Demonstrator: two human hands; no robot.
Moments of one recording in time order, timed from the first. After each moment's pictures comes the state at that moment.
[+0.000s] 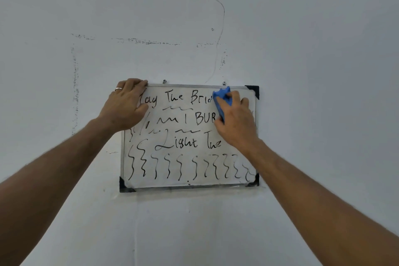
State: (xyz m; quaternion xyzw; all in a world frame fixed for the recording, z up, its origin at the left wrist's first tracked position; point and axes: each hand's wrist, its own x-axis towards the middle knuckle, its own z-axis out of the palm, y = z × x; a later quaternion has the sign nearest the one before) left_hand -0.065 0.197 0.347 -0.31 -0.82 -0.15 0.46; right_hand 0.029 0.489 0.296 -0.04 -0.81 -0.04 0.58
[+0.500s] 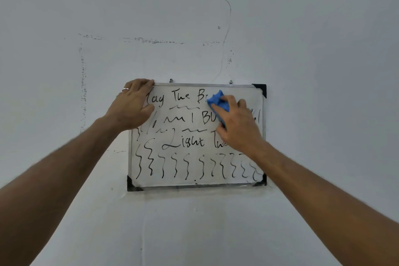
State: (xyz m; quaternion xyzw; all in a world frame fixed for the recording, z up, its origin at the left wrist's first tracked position) left_hand -0.066 0.192 0.347 -0.32 -0.83 -0.15 0.44; right_hand 0.022 0.486 0.287 0.02 -0.82 -0.13 0.55
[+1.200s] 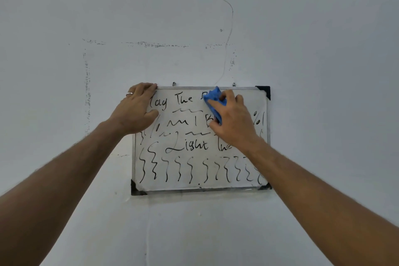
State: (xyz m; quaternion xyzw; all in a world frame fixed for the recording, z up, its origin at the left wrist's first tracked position) left_hand -0.066 0.192 0.348 -0.32 -0.83 -0.15 0.42; right_hand 0.011 0.469 0.305 0.04 -0.80 -0.05 0.59
